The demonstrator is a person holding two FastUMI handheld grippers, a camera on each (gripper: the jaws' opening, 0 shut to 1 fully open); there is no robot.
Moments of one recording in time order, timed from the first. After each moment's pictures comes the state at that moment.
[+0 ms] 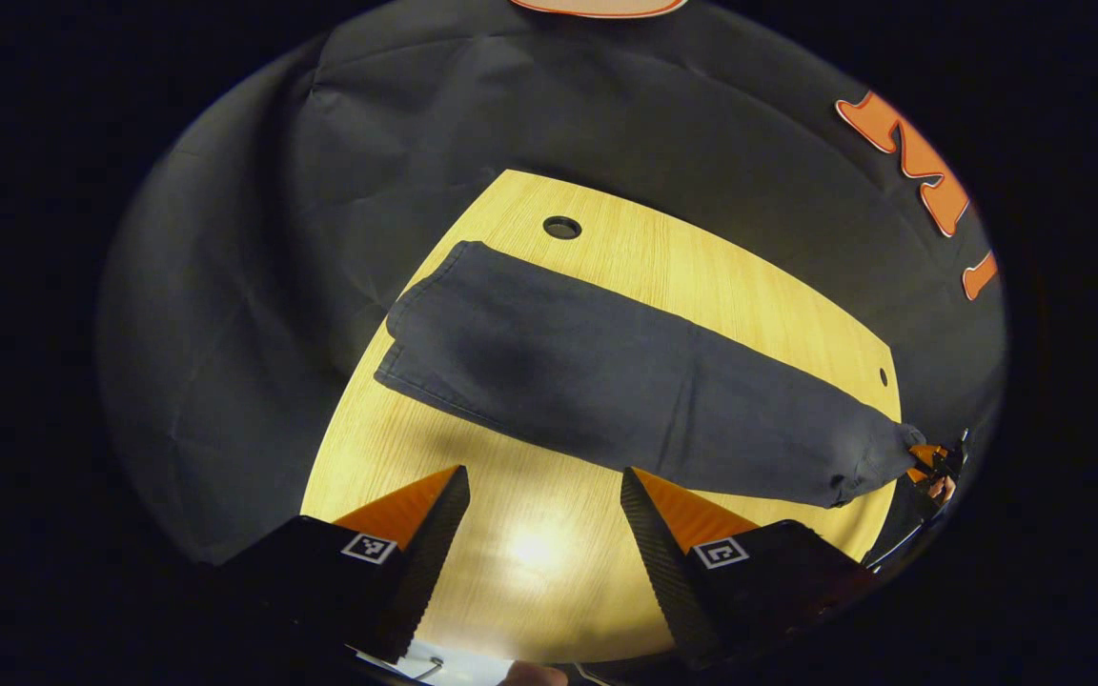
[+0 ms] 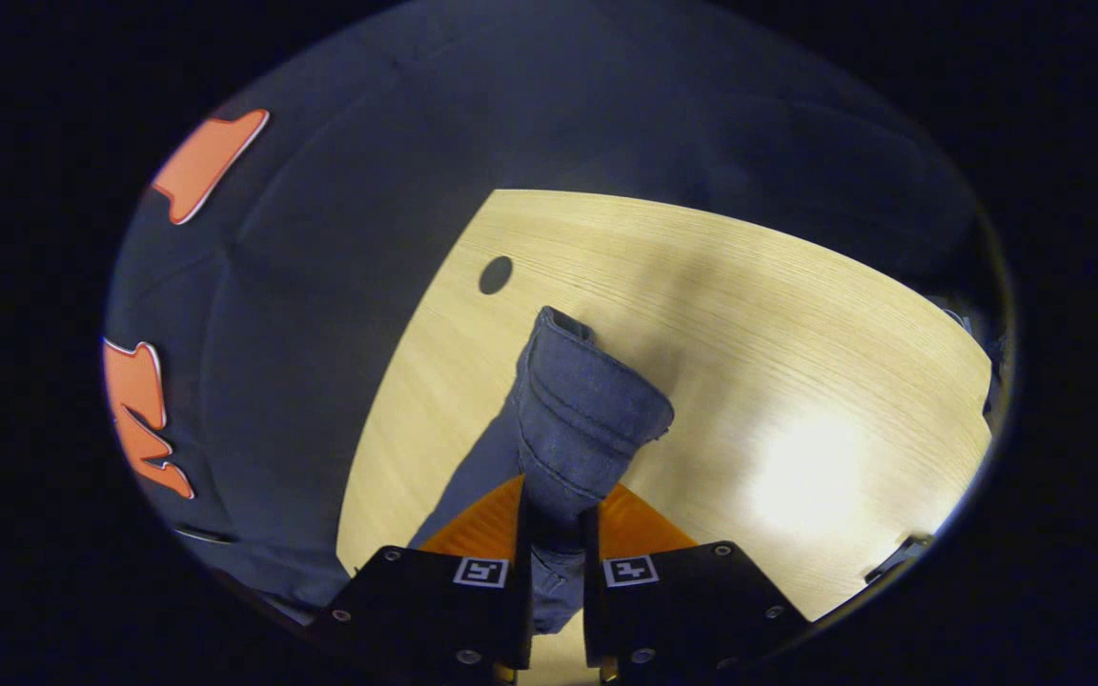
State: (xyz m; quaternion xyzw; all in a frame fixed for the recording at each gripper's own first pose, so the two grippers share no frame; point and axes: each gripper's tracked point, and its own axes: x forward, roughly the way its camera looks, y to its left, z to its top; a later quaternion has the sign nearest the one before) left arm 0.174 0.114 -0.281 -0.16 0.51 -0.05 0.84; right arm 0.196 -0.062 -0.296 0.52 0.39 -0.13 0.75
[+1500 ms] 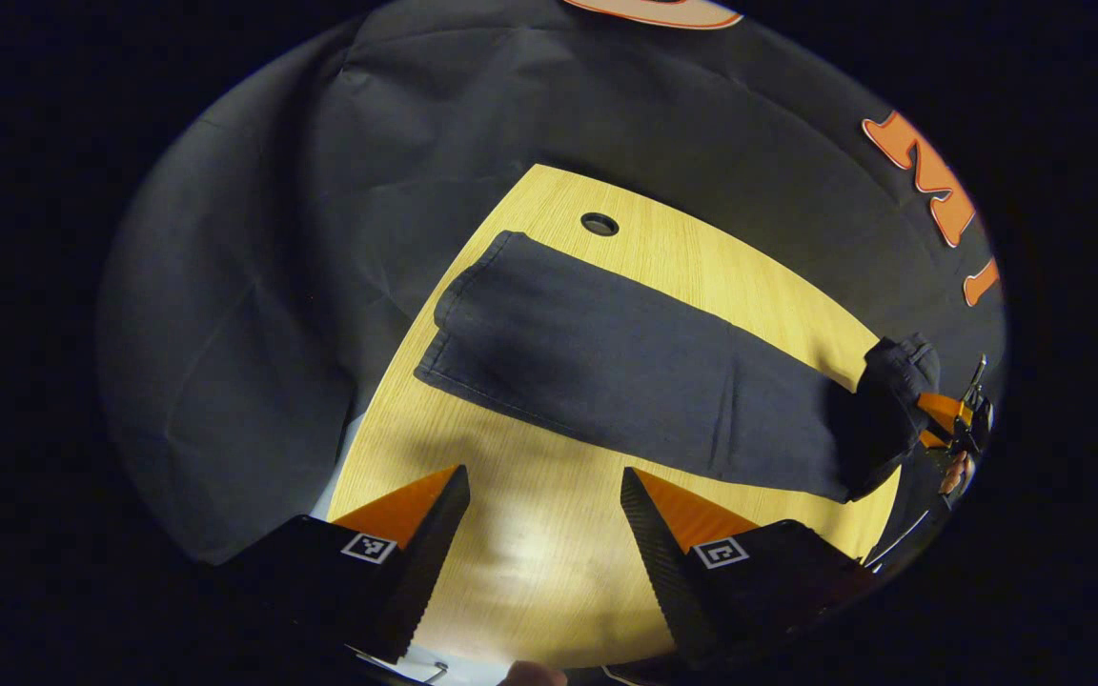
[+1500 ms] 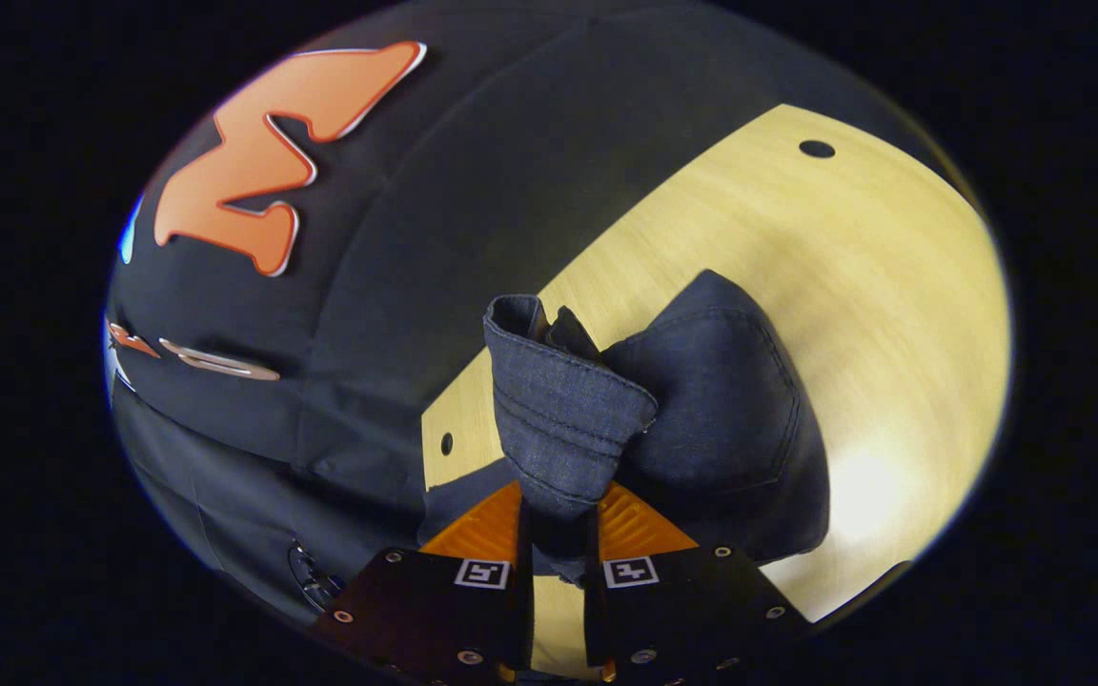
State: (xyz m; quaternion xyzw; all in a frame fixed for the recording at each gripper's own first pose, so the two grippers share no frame) left arm 0.169 0.110 -0.287 -0.16 0.52 -0.05 0.84; right arm 0.193 0.267 -0.188 0.44 0.43 0.12 0.78
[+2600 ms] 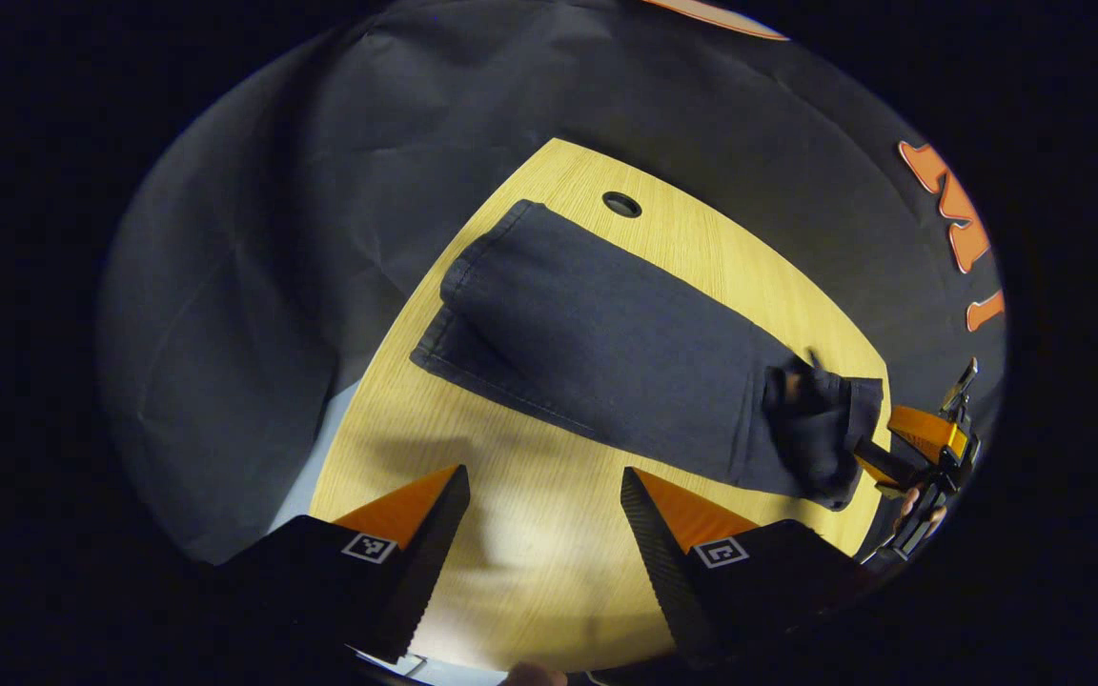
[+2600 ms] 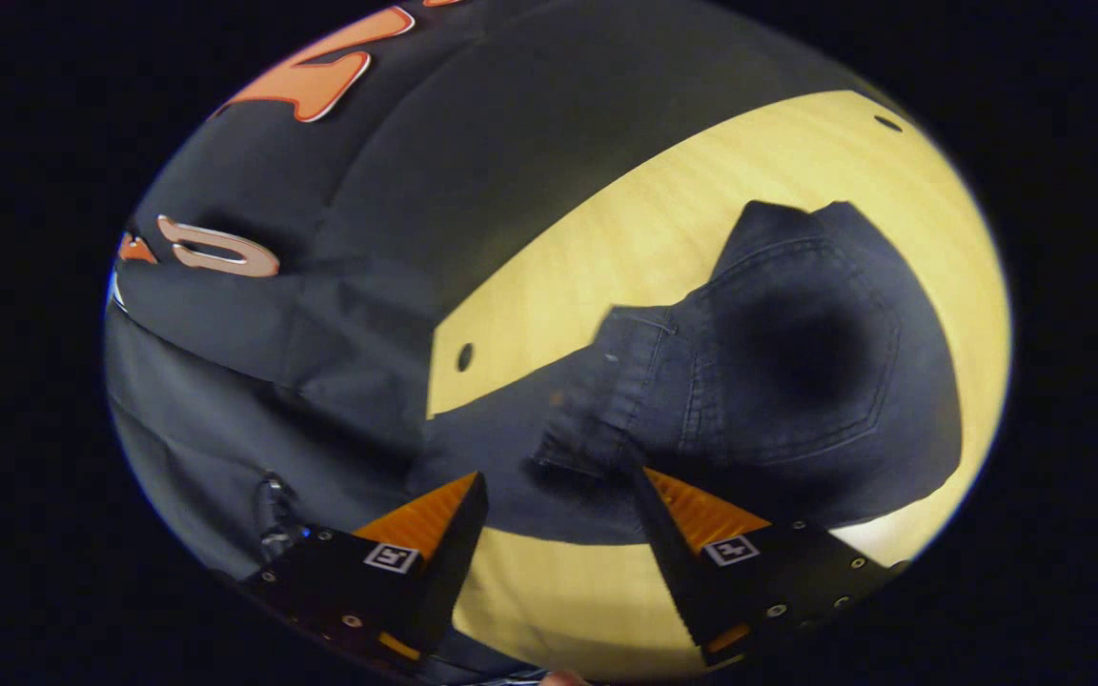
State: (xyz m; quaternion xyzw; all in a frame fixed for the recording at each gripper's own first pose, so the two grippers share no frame) left arm 0.169 0.109 -0.302 -0.21 0.54 -0.05 0.82; right arm 0.164 0.347 -0.181 0.38 0.42 0.20 0.80
